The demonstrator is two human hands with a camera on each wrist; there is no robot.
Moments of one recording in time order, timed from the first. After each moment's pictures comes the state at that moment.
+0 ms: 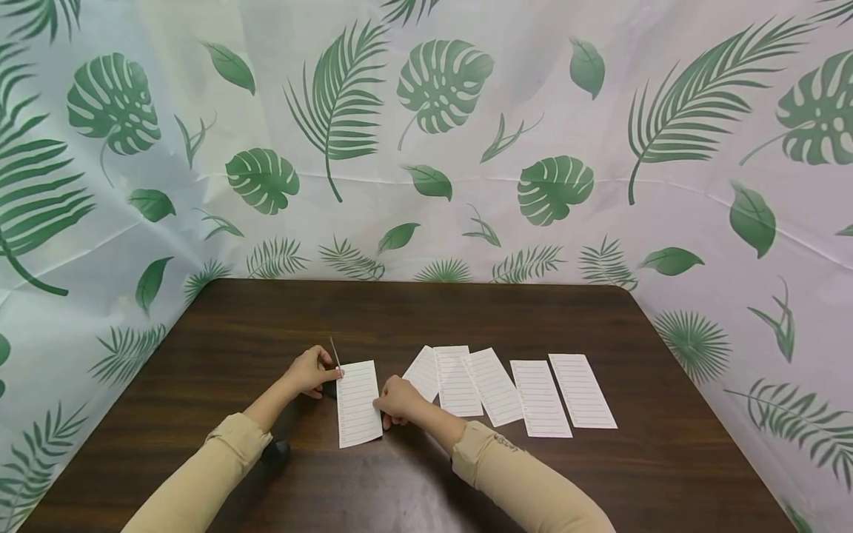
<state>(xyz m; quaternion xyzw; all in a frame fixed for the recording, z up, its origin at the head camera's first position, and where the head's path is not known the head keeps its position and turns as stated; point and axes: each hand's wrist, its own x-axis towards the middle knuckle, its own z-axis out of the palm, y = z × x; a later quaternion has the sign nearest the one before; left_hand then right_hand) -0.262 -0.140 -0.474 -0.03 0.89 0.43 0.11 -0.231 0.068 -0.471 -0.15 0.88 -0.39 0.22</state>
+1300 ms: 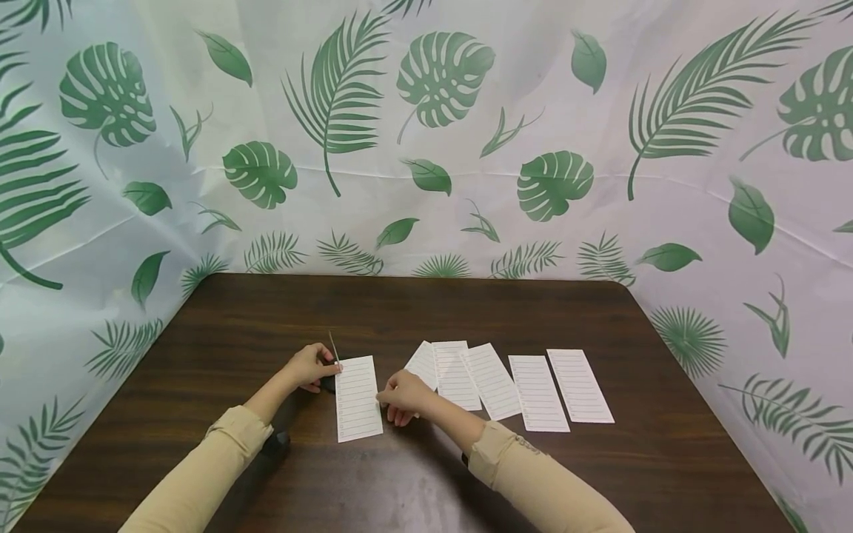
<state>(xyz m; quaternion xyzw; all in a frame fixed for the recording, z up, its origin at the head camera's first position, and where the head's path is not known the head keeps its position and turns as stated) -0.266 -0.143 -0.472 -0.03 0.90 0.41 0.14 -0.227 0.084 -0.459 -0.16 0.84 -0.45 0.25</state>
